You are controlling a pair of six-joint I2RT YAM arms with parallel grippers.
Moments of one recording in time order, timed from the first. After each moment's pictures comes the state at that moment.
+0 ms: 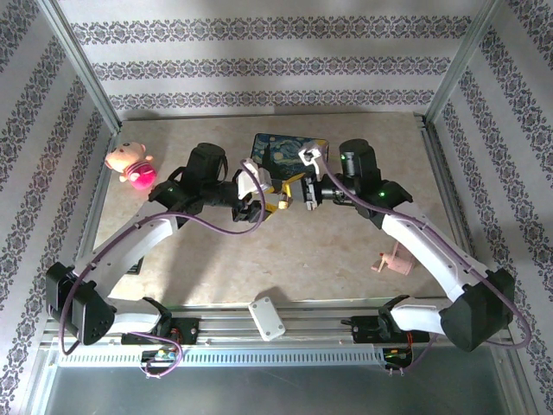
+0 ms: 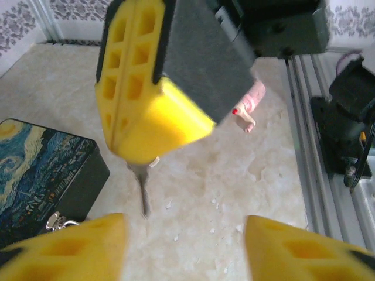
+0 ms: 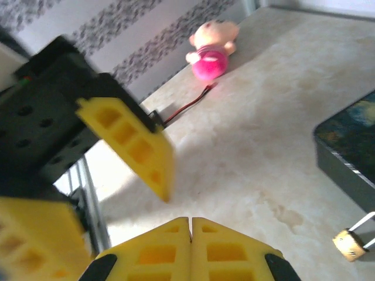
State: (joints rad) left arm -0.52 1.31 1.17 -0.45 0.71 0.44; right arm 0.47 1.26 1.09 -0.31 -0.70 0.18
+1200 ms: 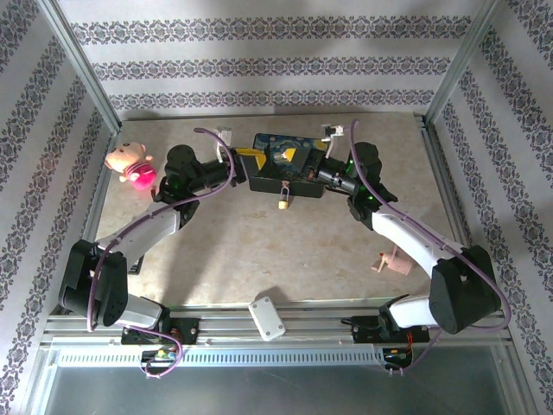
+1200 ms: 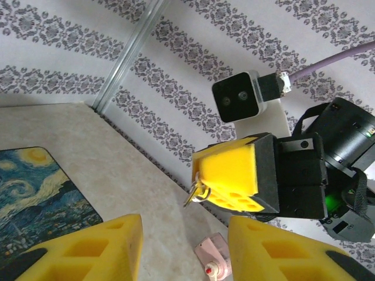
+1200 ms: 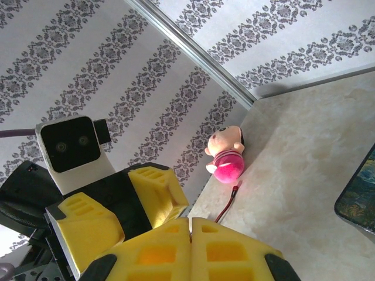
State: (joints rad) left arm -0.33 1.43 0.91 0.60 0.79 -0.65; right arm 0.41 1.38 0.92 0.44 -0.62 0.87
